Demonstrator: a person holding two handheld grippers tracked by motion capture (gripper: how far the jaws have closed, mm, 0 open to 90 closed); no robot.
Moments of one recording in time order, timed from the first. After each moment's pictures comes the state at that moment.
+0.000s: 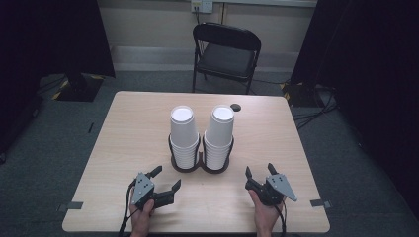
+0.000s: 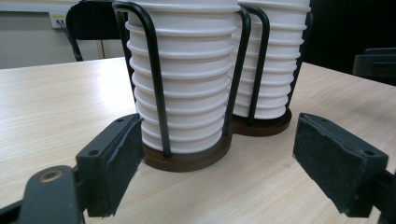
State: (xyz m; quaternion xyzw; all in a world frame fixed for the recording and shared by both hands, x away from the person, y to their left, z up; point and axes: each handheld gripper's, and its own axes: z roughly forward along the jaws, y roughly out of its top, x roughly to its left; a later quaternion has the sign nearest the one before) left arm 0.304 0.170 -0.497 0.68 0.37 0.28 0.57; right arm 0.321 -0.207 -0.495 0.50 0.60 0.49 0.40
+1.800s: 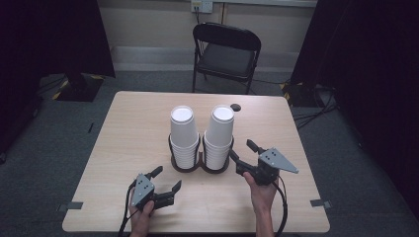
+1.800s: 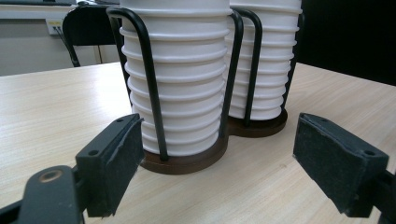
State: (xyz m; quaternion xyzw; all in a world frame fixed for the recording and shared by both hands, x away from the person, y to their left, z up) left arm 0.302 0.169 -0.497 0.68 0.36 0.28 0.58; right arm 0.347 -0.177 -0.405 0.37 0.66 0.58 0.30
